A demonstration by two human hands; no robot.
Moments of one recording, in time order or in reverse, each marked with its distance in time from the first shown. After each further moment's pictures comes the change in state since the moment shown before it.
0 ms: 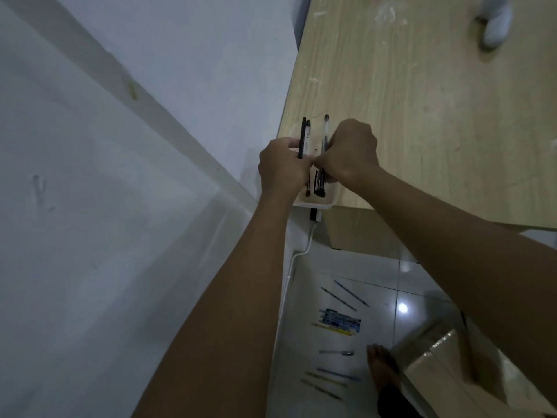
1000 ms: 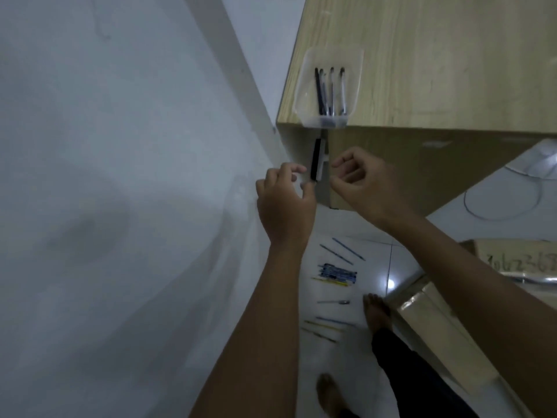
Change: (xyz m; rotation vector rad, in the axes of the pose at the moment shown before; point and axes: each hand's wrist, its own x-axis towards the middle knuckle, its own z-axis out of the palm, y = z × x) left_hand -0.194 -0.120 -0.004 0.136 0.257 0.120; right_hand -0.201 0.081 0.039 0.230 -0.054 -0.270
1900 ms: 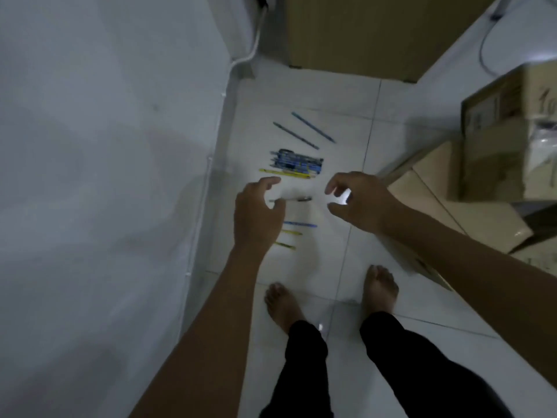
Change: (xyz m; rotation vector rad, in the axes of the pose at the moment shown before) left_hand -0.280 -0.259 0.246 -0.042 -0.498 -0.209; right_hand -0.208 0.380 0.119 -0.365 -0.502 0.222
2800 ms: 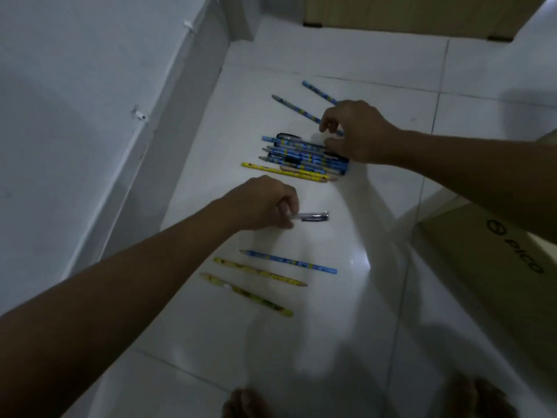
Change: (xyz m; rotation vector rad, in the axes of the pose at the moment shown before) left_hand 0.172 -0.168 0.187 0.489 -0.518 0.443; right_hand 0.258 0.180 0.124 -0.411 0.230 -0.393
